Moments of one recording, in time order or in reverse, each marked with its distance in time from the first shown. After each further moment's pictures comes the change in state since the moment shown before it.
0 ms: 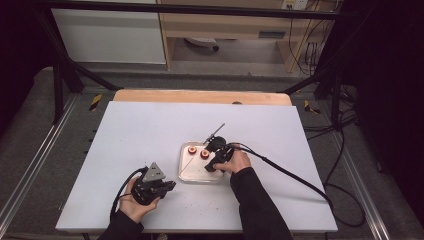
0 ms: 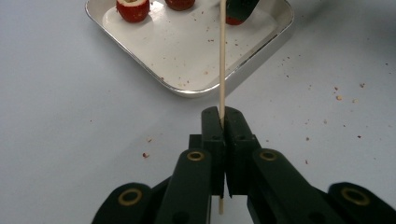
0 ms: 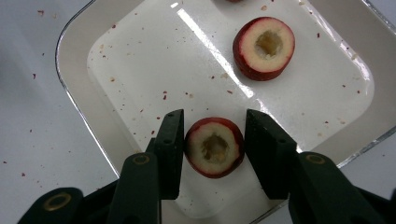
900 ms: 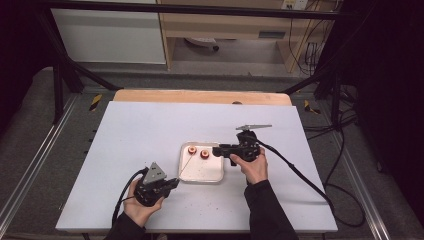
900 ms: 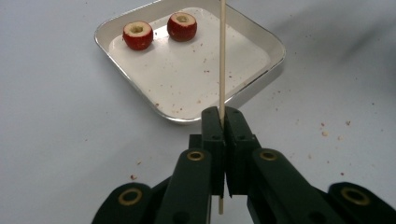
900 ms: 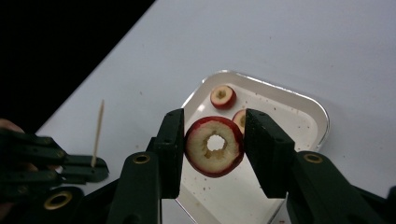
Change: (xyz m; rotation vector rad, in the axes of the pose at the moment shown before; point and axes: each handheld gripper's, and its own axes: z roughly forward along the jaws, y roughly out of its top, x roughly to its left) left arm -0.018 0.006 -0.003 -0.075 0.054 -0.096; right arm -0.009 -0.048 -0.069 -0.567 0.145 0.345
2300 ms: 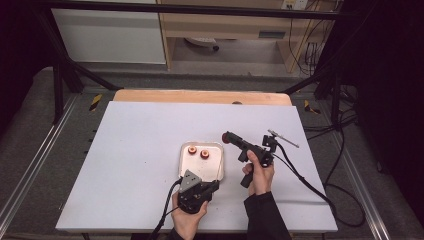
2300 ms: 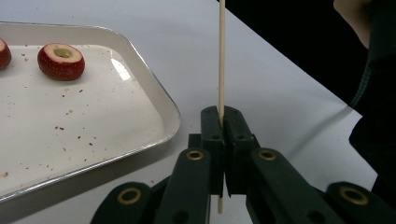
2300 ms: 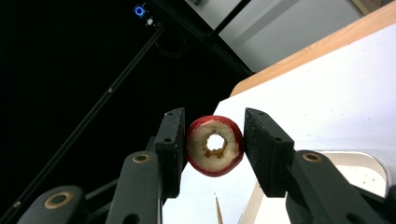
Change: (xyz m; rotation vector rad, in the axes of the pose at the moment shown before) left arm -0.081 0.016 0.065 -0.258 -0.112 -0.258; right arm -0.009 -0.024 -0.034 -0.502 0.229 0.361
